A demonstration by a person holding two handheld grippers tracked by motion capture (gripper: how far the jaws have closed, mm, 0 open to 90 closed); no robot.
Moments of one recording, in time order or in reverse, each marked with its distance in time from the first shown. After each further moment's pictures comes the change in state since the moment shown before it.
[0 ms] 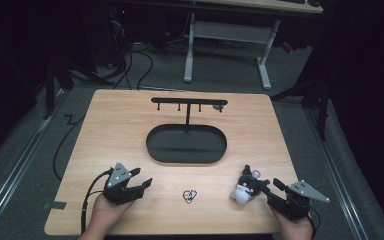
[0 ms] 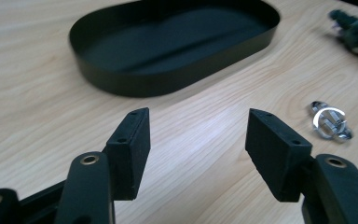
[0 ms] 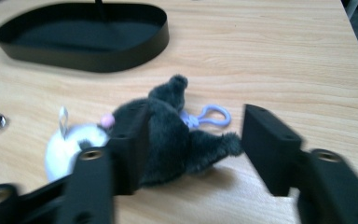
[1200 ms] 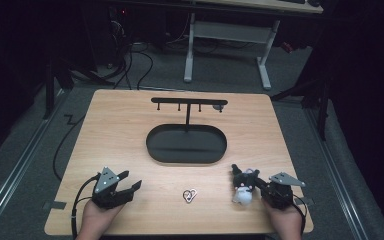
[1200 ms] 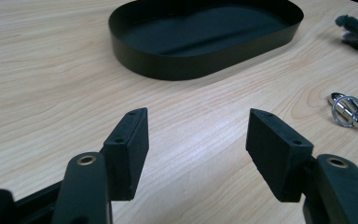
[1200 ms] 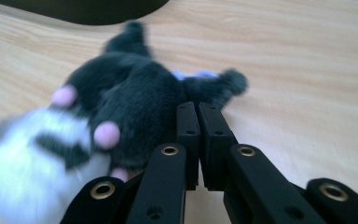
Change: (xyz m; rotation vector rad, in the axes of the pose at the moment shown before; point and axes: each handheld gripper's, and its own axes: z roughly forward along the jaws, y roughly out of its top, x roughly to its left) left arm 0.008 -0.017 -0.025 -0.028 0.058 -0.022; right arm 0.005 0.005 0.051 0.173 0.003 -0.079
